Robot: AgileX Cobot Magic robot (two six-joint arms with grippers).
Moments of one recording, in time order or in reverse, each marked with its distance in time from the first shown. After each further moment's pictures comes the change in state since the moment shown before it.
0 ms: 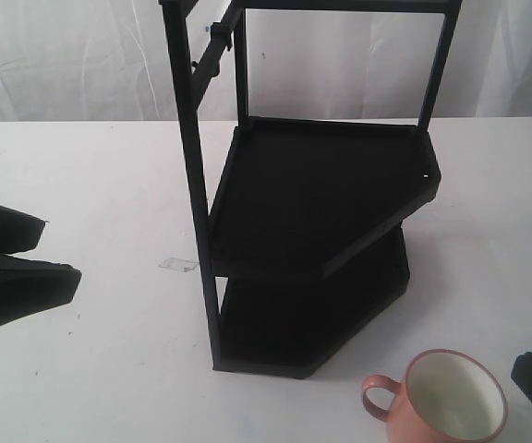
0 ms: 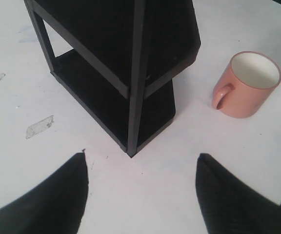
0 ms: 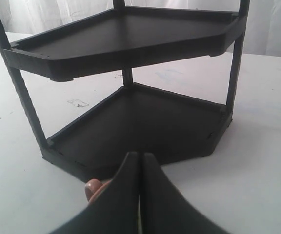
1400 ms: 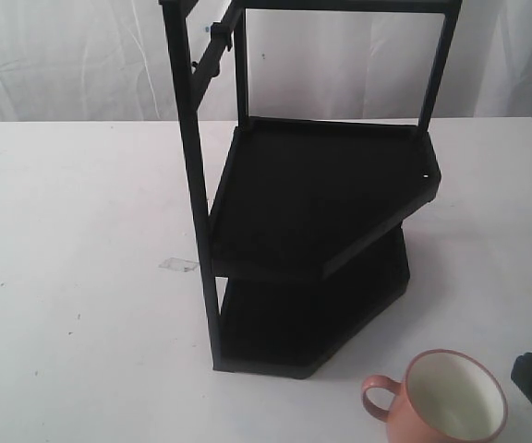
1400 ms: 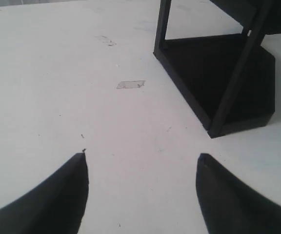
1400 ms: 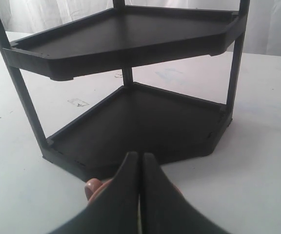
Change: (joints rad) left arm 0.000 -0.673 0.665 0.377 -0.402 -0.568; right arm 0.000 0.000 0.000 0.000 0.003 0.002
